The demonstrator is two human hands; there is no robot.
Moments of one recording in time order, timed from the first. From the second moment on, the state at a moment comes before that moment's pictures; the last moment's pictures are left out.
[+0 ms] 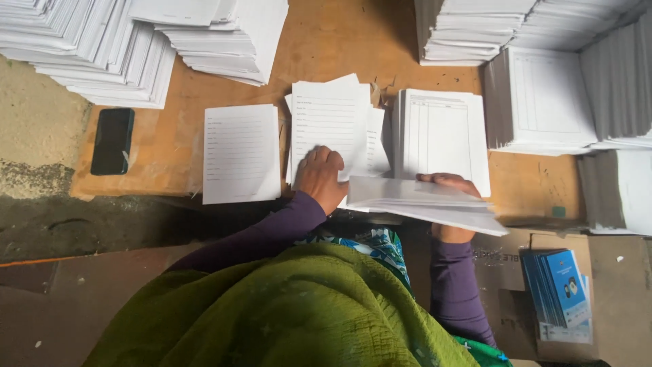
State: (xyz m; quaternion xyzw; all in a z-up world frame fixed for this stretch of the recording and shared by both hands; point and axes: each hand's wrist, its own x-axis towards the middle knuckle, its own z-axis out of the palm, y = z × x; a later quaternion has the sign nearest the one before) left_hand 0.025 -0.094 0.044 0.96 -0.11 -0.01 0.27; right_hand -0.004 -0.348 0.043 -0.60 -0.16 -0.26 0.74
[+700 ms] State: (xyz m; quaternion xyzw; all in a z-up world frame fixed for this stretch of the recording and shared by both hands) left_hand 0.022 -0.006 0.030 0.49 0.05 0.03 0.87; right_hand -0.008 -0.345 0.060 -0.56 0.08 -0.26 0.78
